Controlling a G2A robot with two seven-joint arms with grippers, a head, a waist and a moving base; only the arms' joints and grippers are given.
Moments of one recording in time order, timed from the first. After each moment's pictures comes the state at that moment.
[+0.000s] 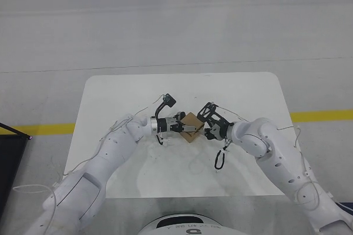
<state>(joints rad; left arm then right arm) 0.81 -1.43 -0.75 -0.64 0.39 -0.95 -0.43 -1.25 -1.02 1.06 -1.76 -0.92 -0.30 0.90</state>
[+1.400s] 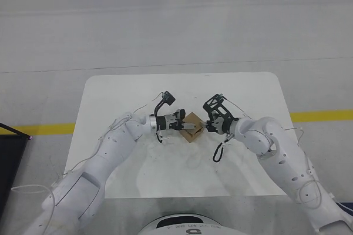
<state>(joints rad) 0.81 -1.42 -0.77 -0.67 0.45 -0.97 -0.39 -1.26 -1.03 1.10 -1.73 -0.85 -0.21 0.82</state>
